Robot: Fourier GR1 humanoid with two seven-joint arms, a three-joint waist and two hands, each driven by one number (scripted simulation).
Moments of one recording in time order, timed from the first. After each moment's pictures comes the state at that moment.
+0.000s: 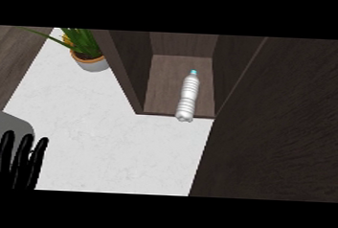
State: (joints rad) left arm 0.45 0.32 -0.32 -2.24 0.45 0.18 -0.34; right arm 0.56 -0.38 0.57 -2.29 0.07 0.19 -0.07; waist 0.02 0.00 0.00
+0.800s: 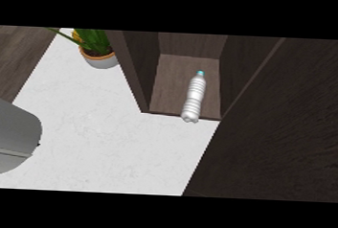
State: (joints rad) left arm 0.69 0.43 -0.09 -2.30 0.67 -0.06 -0.40; right arm 0.39 -0.26 0.55 -2.29 0.08 0.21 0.15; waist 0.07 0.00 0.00
